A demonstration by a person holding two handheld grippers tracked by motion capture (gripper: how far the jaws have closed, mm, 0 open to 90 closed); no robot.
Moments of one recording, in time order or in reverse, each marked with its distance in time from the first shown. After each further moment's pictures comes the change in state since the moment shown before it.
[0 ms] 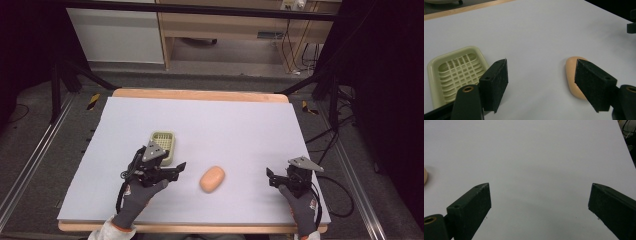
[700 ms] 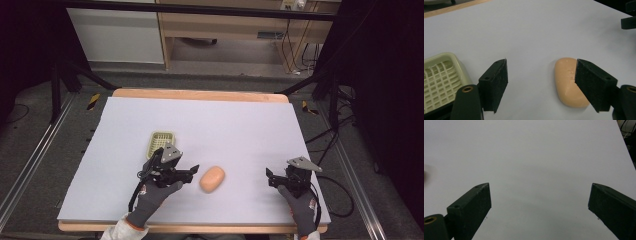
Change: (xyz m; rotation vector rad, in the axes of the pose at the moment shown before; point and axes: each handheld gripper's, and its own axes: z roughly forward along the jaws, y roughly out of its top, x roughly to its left) left arm -0.025 0.005 0.026 0.036 -0.015 0.050; right arm 0.001 -0.001 0.002 0.004 -0.014 -0.013
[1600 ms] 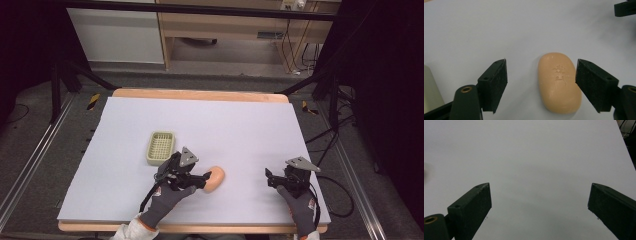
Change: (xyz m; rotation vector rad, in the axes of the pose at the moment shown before) left arm -0.025 -0.003 0.031 0.059 -0.044 0.041; right arm 0.003 0.000 0.001 0.007 -0.010 -0.007
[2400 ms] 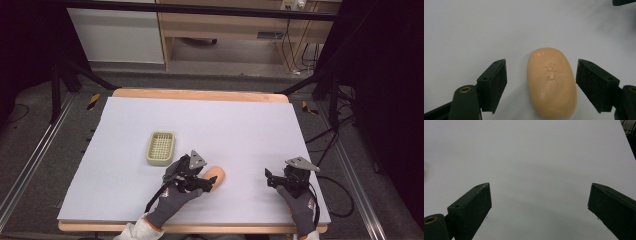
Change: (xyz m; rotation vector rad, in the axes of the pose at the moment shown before) left arm -0.012 -0.002 0.020 0.044 -0.024 0.028; right arm 0.000 -0.001 0.003 0.012 0.007 0.009
